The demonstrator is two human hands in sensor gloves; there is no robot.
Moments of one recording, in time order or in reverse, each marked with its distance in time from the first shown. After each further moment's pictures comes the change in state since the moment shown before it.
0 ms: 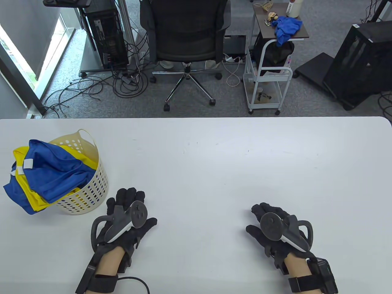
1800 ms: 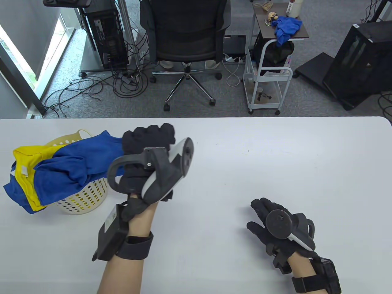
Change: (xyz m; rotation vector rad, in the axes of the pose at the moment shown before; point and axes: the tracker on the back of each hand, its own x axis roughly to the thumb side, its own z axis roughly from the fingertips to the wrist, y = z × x) left_hand 0.137 0.260 0.064 0.694 0.062 -0.157; right_hand -0.007 -0.010 0.001 -0.019 -0.030 -0.147
